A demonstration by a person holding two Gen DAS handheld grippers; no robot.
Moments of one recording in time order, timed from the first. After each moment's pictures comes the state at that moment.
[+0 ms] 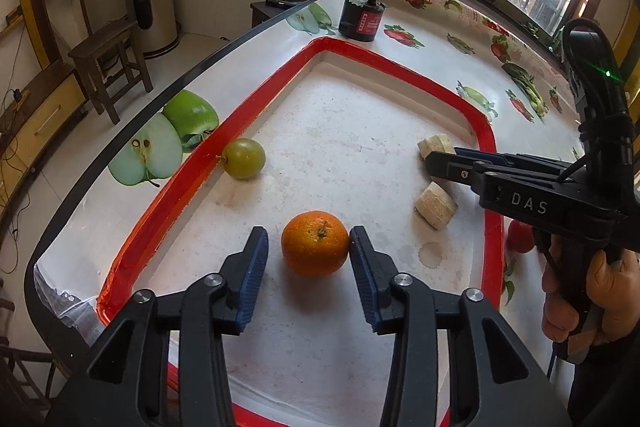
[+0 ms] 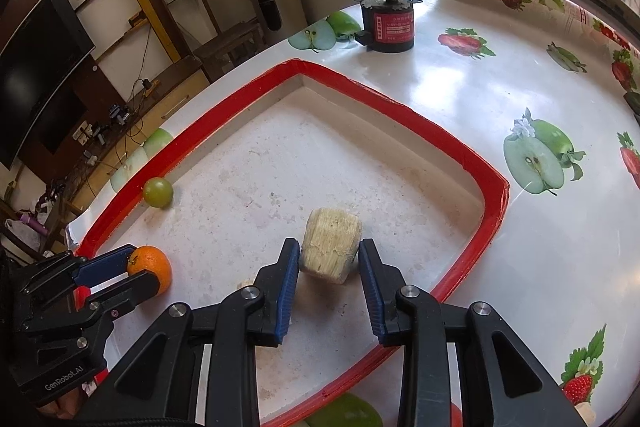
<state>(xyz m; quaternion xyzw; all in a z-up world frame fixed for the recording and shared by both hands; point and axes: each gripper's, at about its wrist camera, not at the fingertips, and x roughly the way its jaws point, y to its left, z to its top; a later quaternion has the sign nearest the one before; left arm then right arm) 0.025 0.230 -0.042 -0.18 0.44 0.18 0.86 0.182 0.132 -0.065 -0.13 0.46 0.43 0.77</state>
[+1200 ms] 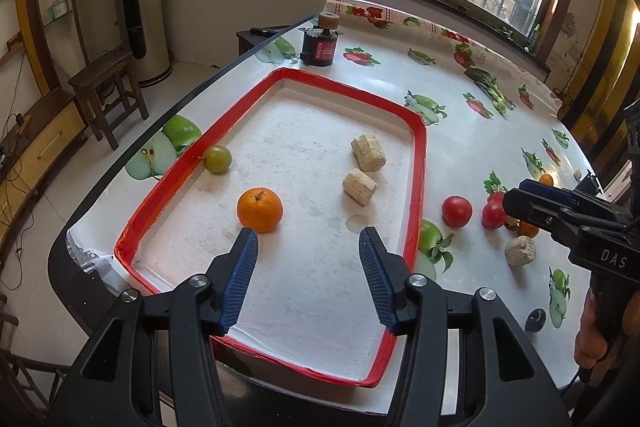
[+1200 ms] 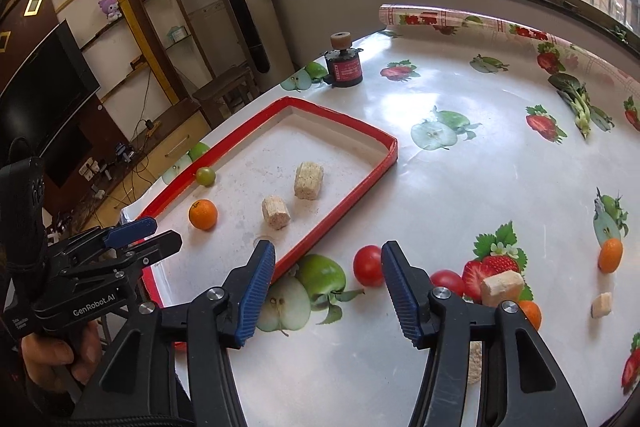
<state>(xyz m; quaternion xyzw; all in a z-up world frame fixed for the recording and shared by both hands) -0.006 0.173 0.003 -0.15 0.40 0.16 0.89 0.114 0.000 0.005 -0.08 0.41 0.41 0.81</state>
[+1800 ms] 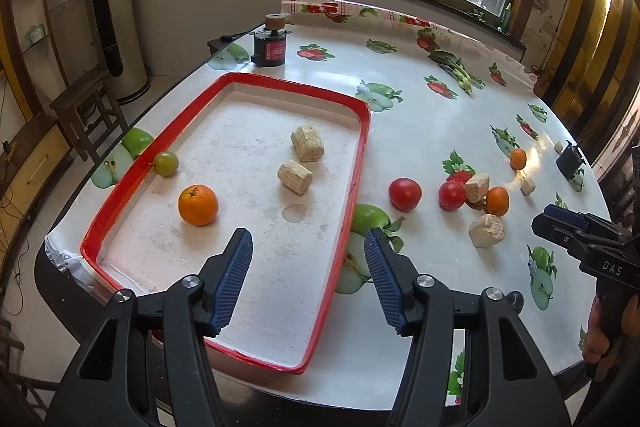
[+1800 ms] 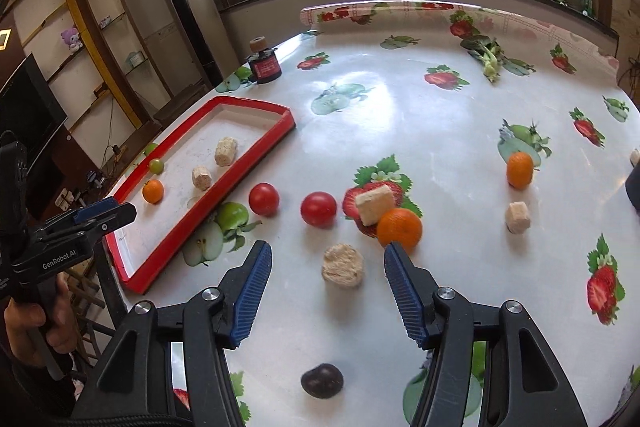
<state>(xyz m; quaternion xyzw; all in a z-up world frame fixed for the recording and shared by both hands) 0.004 0.122 0.009 -0.12 0.41 0.12 0.90 0.112 -0.122 -0.010 -0.04 0.43 0.33 0.84</state>
